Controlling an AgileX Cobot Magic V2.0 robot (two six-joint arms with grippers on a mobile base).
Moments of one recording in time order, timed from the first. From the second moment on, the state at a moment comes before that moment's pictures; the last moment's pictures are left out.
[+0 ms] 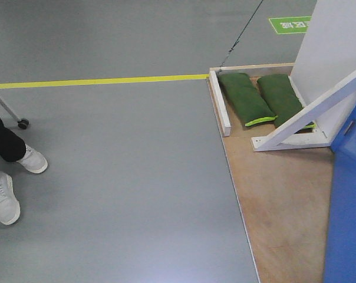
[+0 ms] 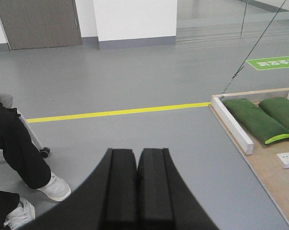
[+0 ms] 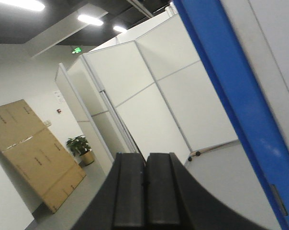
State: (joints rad) left arm 0.00 -0.01 0.03 0.07 0.28 -0.02; right arm -1.43 1.19 -1.56 0.34 0.27 0.12
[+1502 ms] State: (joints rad) left arm 0.00 -0.01 0.03 0.07 0.28 -0.02; right arm -0.33 1.00 -1.57 0.38 0.53 -0.04
